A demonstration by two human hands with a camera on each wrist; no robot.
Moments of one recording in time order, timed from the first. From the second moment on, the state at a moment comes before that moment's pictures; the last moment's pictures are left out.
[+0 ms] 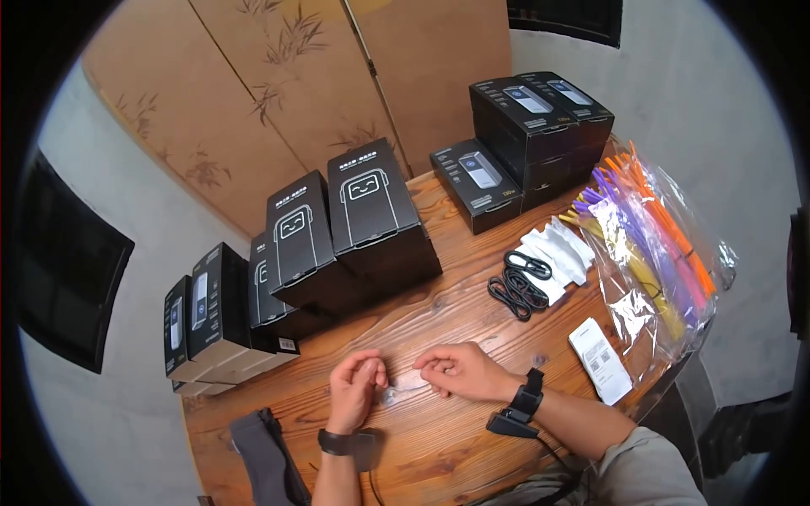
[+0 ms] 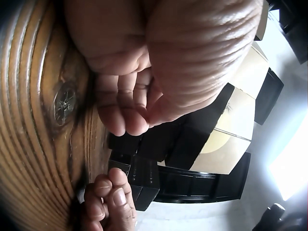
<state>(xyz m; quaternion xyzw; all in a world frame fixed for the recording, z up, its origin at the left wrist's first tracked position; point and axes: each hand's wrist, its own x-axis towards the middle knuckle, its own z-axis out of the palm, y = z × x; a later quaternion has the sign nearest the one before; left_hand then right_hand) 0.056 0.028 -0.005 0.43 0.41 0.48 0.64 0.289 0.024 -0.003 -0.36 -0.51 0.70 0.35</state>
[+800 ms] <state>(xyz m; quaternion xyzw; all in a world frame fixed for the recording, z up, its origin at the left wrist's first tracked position) 0.058 0.031 -0.009 0.47 0.37 0.49 0.63 0.288 0.024 -0.010 -0.34 -0.54 0.68 0.36</state>
